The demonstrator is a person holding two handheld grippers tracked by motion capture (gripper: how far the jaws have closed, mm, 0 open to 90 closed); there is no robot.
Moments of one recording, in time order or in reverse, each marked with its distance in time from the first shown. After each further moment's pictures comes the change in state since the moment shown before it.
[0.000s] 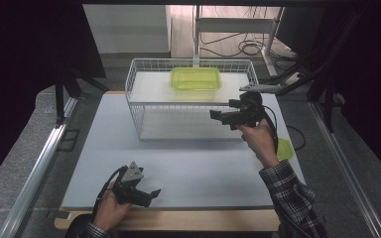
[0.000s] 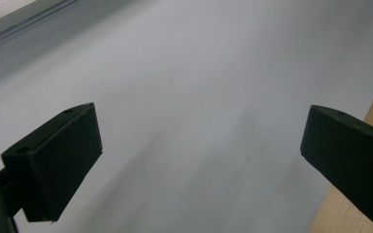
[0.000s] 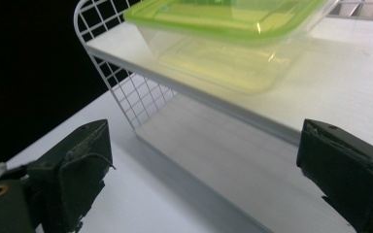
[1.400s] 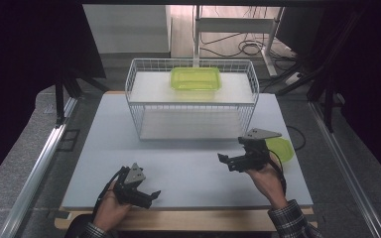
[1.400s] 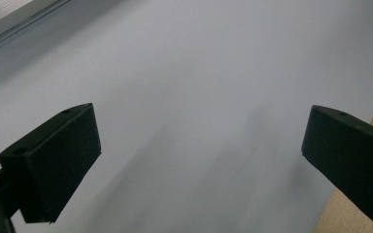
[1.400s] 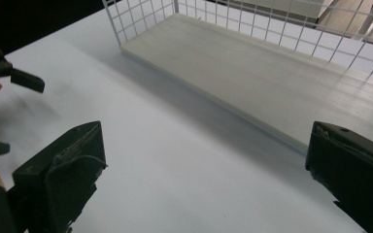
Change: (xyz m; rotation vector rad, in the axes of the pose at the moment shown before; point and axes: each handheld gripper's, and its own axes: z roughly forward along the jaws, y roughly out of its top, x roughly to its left) left arm -0.004 0.001 0.001 0.034 0.032 0.035; right arm 0.017 -0.110 -0.019 0.090 -0.075 -0.099
